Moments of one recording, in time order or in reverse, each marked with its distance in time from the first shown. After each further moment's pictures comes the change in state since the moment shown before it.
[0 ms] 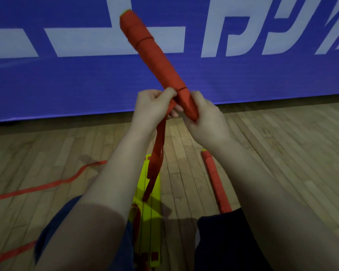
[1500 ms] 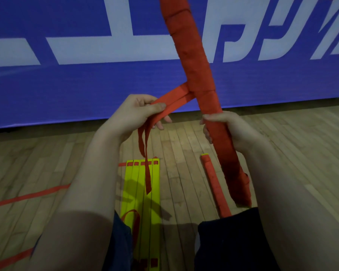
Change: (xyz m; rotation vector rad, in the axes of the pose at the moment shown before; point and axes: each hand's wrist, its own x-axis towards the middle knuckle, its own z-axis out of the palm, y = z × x) left_hand 0.010 0.003 -0.046 0.186 -0.368 0.032; right_hand 0.003 0.040 -0.045 1.014 -0.422 0.514
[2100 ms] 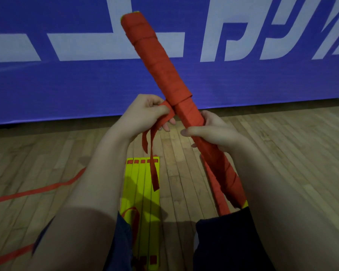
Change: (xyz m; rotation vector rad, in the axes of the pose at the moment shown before) left_hand -0.003 0.002 0.014 0.082 0.021 -0.005; right_hand 0.007 0.005 0.037 -0.377 0.131 0.050
